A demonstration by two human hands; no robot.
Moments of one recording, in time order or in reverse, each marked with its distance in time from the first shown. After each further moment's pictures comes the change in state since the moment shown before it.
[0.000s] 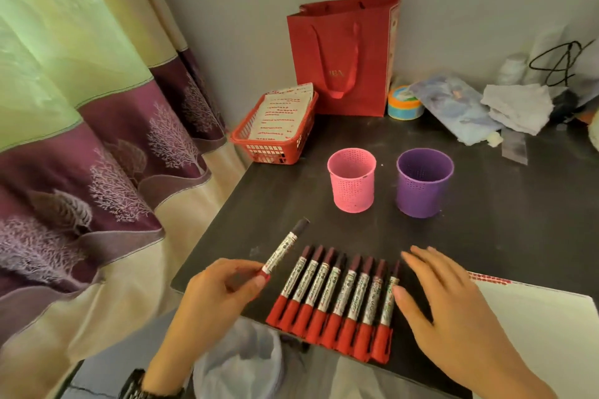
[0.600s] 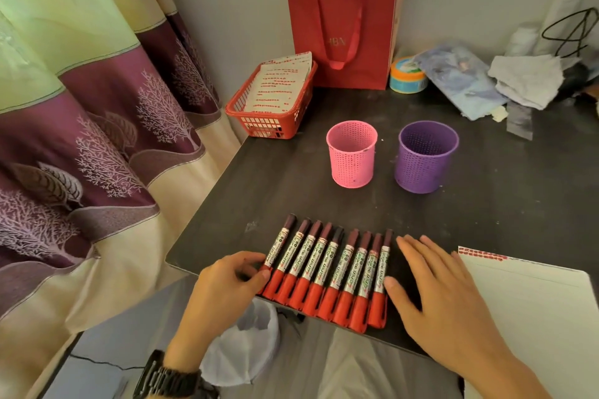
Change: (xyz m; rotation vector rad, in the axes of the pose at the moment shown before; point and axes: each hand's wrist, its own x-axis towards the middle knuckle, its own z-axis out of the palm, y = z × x) left_hand 0.001 -0.026 0.030 0.146 -0.109 -0.140; right_hand -0.011 0.003 0.021 -0.059 -0.052 0.009
